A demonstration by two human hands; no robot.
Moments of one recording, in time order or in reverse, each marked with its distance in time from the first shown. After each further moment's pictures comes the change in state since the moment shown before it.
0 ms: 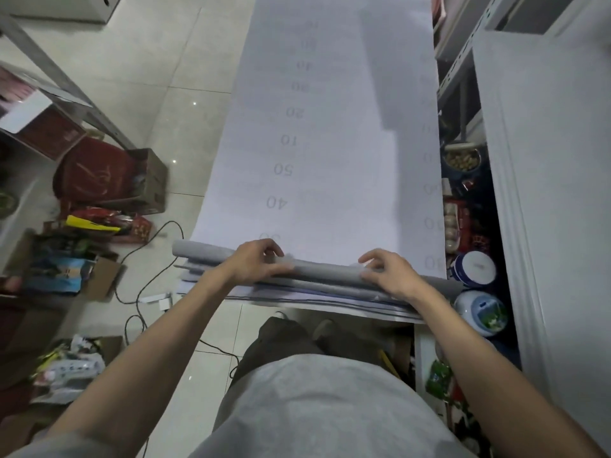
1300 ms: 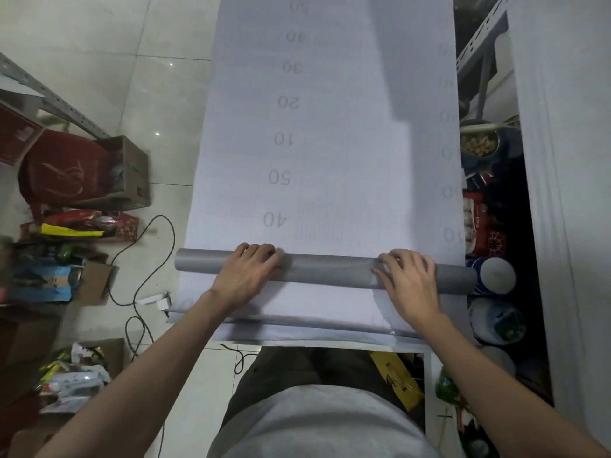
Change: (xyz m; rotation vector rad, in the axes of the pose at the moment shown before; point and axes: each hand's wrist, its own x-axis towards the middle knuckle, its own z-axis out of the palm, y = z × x) left_hand 0.070 -0.044 -0.003 0.741 0.374 0.603; right_hand 0.061 0.030 0.013 -0.666 0.618 -0.366
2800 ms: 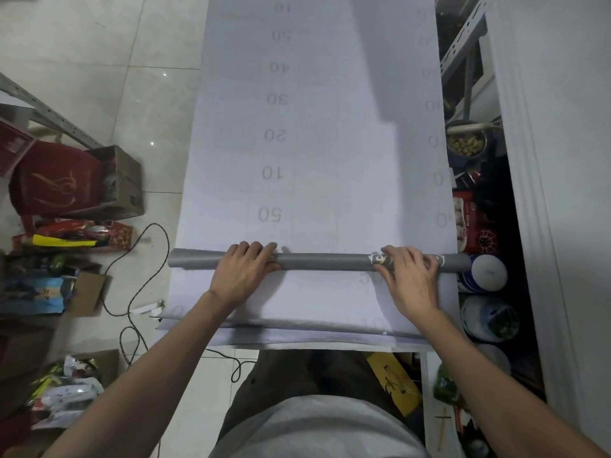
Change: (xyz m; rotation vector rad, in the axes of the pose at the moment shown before) left_hand 0.017 0.011 -0.004 0.055 0.030 -0.102; right_hand 0.001 0.016 0.001 -0.095 -0.107 0.161
